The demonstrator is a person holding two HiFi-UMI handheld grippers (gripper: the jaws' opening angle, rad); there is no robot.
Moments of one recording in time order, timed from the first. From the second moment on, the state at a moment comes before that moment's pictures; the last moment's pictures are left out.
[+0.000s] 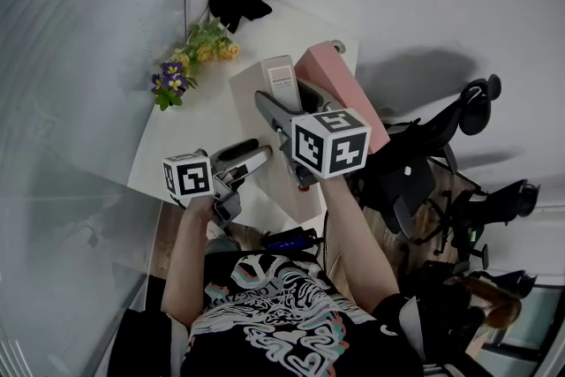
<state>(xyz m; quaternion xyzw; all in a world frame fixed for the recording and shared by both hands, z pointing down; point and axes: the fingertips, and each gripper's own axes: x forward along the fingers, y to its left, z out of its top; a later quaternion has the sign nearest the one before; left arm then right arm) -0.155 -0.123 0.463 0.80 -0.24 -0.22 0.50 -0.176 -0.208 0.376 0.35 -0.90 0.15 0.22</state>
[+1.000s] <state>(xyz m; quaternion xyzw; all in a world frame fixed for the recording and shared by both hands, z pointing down) -0.160 -0.127 0.486 0.76 -0.30 -0.25 0.51 -0.142 -0.160 0.320 0.34 -0.94 -0.01 0.00</state>
